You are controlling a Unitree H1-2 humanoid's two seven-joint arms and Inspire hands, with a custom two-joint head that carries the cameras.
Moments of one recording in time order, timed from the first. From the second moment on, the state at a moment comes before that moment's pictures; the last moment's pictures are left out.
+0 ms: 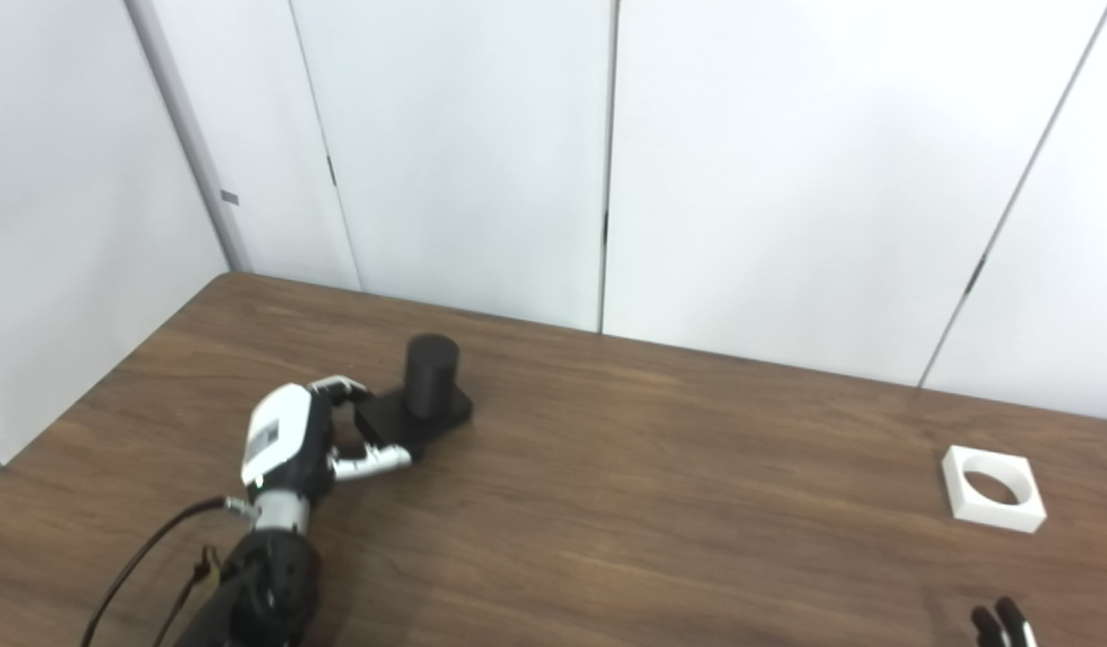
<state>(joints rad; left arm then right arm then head) -0.10 0.29 -0.10 -0.03 0.58 0.32 0.24 0.36 -0.14 -0.11 -0.37 0.09 0.05 0.04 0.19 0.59</state>
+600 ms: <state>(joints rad) 0.14 0.33 -0.20 -0.42 0.41 0.22 -0.18 0.36 -0.13 -0.05 -0.47 0.00 0.19 -0.01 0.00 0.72</state>
